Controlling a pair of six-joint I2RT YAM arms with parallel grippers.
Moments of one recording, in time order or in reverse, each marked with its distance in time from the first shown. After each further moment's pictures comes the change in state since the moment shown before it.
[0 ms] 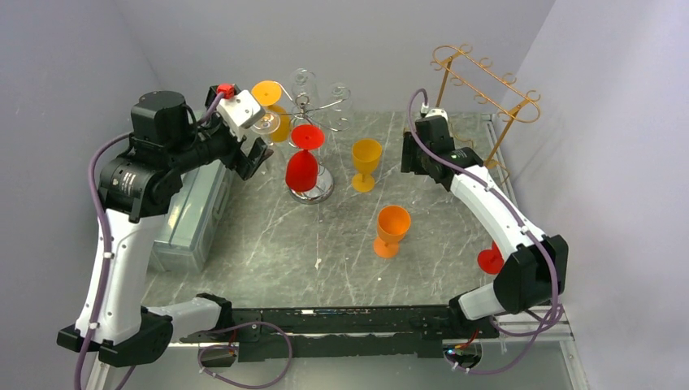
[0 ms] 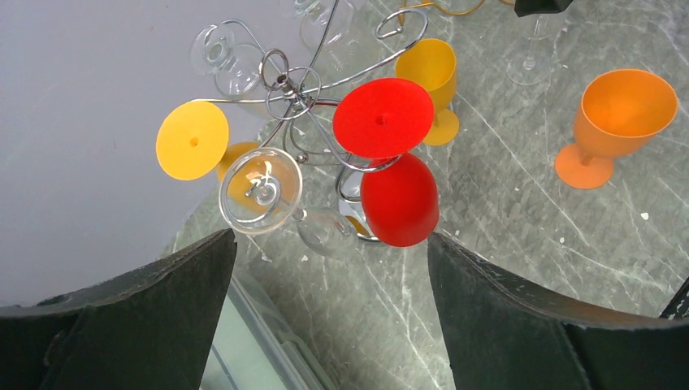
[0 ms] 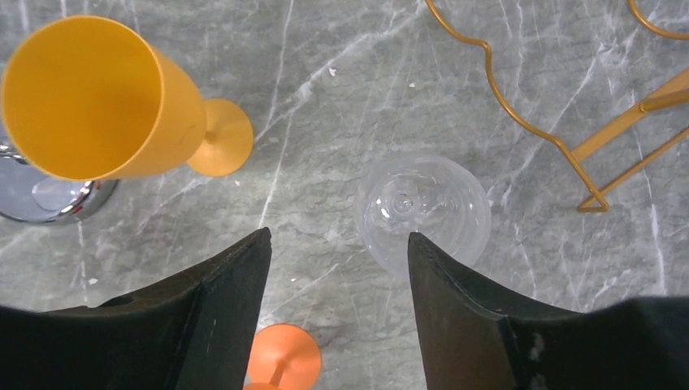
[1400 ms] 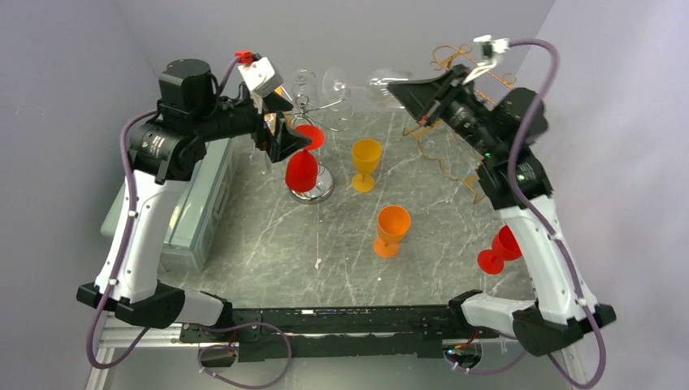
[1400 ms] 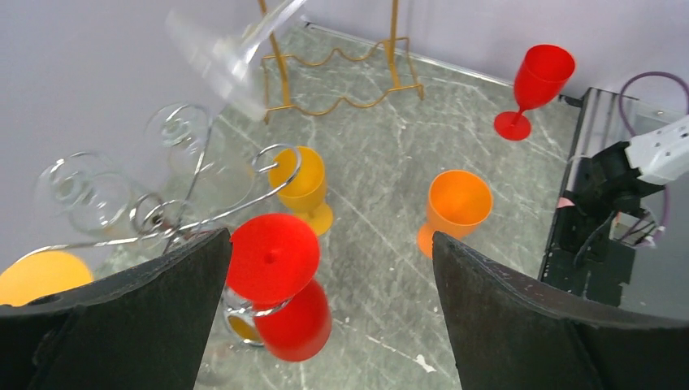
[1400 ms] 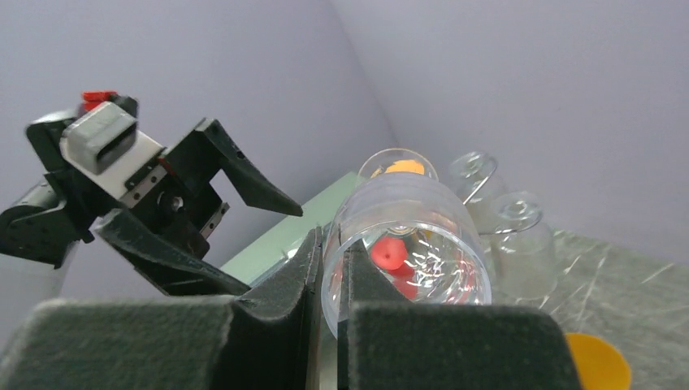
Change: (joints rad) left arm -0.035 0.182 0.159 0.097 0.314 -0.235; right arm 0.019 -0.272 0.325 0.449 -0.676 0.267
